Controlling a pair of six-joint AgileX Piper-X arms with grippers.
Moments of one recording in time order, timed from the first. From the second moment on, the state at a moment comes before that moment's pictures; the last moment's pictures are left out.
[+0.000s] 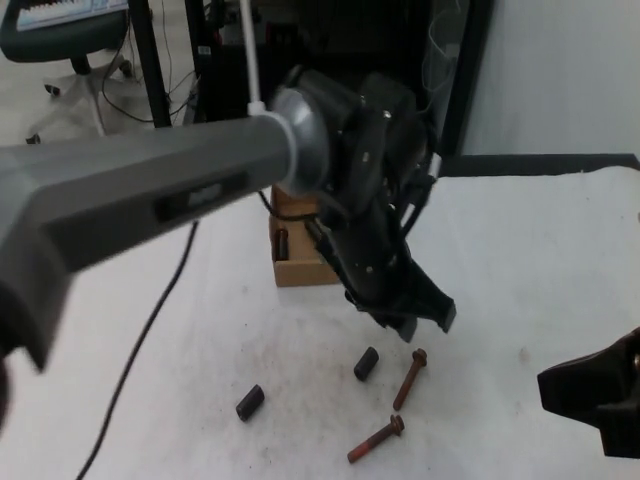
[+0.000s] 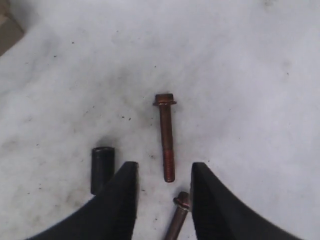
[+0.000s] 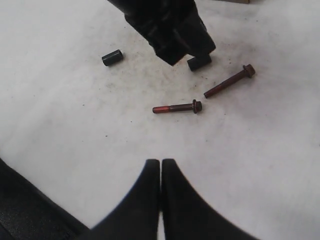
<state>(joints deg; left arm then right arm) -44.4 113.1 -90.4 51.8 11.7 -4.7 23.4 39.3 -41.5 54.5 -19.3 7.6</state>
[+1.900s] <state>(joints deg) -47.0 125.1 -99.5 53.0 9.9 -7.3 23.4 35.9 -41.5 57.9 -9.0 8.2</state>
